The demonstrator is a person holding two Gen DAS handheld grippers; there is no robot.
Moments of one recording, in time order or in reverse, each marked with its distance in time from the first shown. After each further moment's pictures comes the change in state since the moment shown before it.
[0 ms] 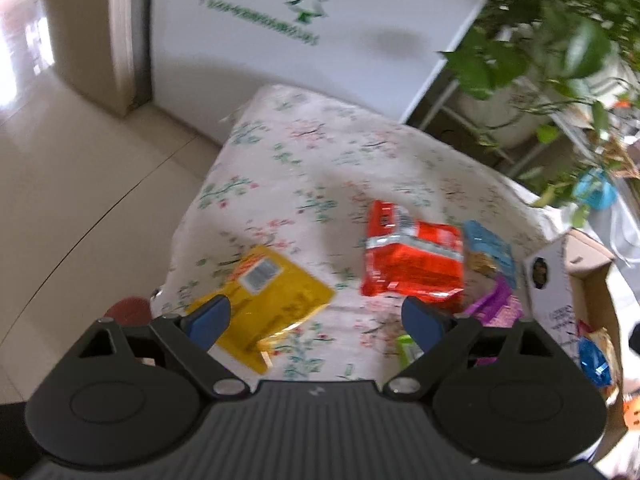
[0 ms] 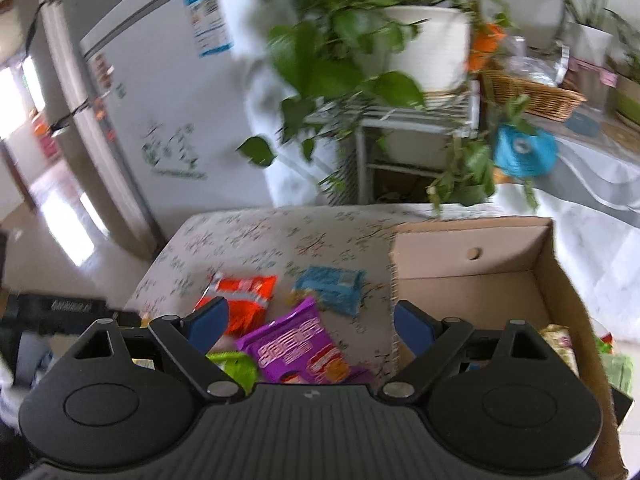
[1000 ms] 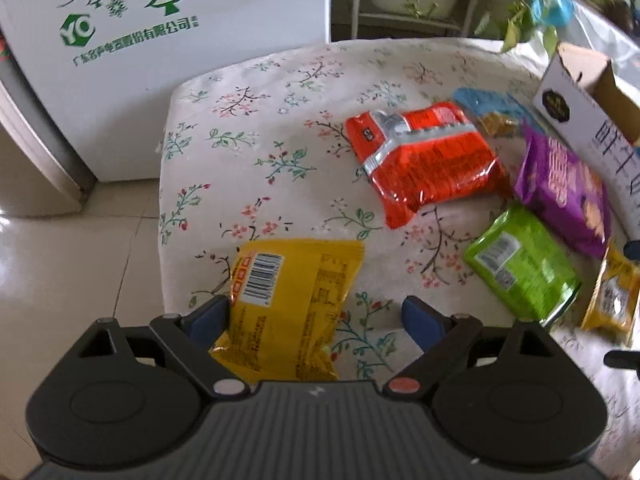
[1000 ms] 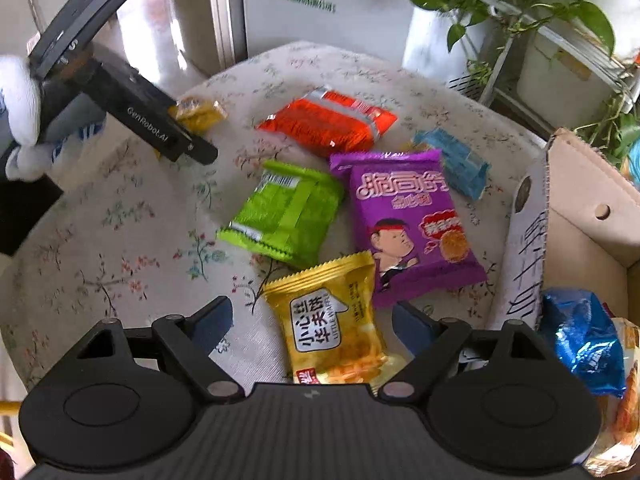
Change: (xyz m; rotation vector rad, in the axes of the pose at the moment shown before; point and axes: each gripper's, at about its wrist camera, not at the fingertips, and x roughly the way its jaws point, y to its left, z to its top) left arm 0.053 -0.015 -0.016 0.577 0.071 0.044; right arm 0.058 0.053 -0.085 -0.438 0.331 0.096
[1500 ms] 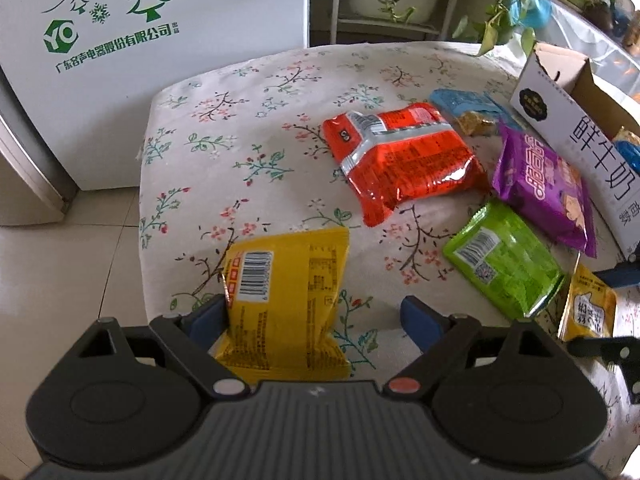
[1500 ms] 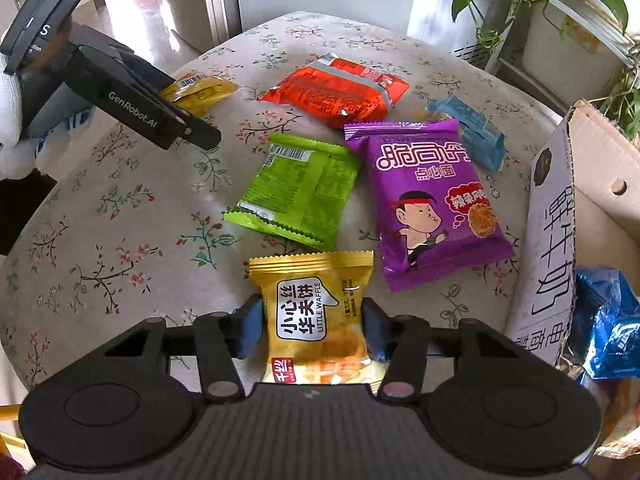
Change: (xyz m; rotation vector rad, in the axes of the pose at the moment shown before) left arm -0.001 -0.002 -0.004 0.018 -0.022 -0.052; right arm 0.018 0.007 0.001 0.048 0.075 0.013
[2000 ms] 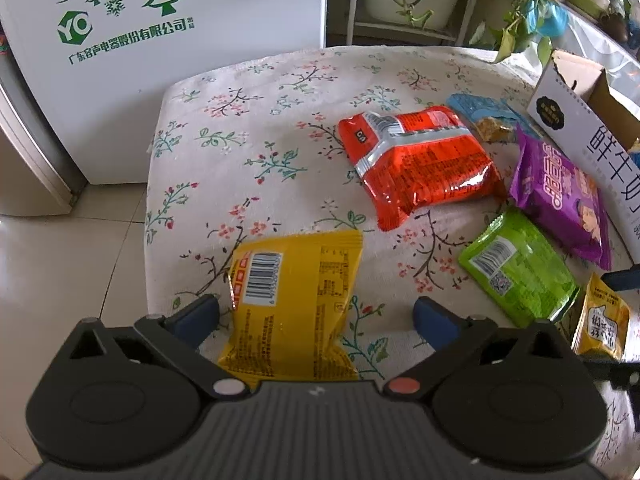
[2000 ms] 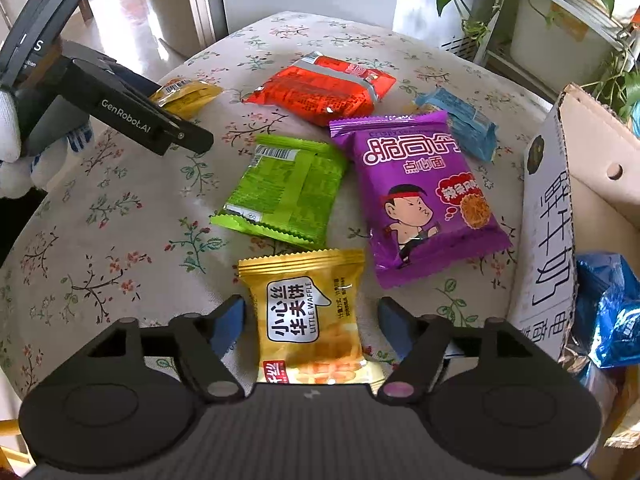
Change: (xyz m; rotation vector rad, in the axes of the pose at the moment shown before) left arm 0.008 0.002 -0.002 -0.042 -0.017 0.019; right arm 0.007 -0.005 0.000 0.040 -0.014 -0.007
